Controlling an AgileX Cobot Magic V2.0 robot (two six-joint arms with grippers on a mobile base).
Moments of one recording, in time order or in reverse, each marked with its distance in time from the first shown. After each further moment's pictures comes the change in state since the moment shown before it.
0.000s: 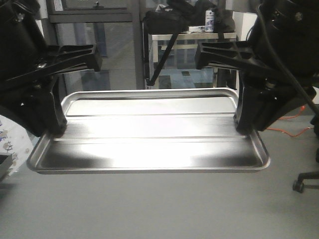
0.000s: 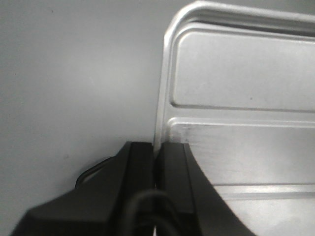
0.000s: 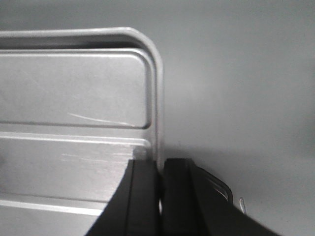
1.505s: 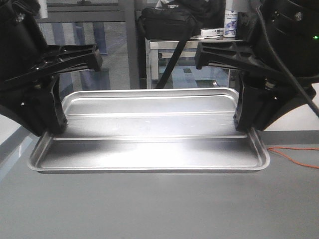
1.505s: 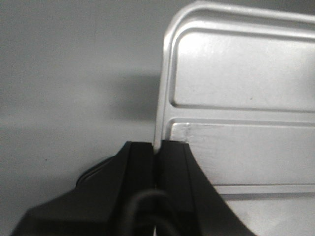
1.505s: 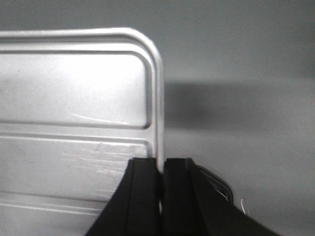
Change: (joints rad) left arm 0.000 0.001 0.000 0.002 -0.002 0.000; right arm 0.000 0.000 0.000 0.000 0.000 0.000
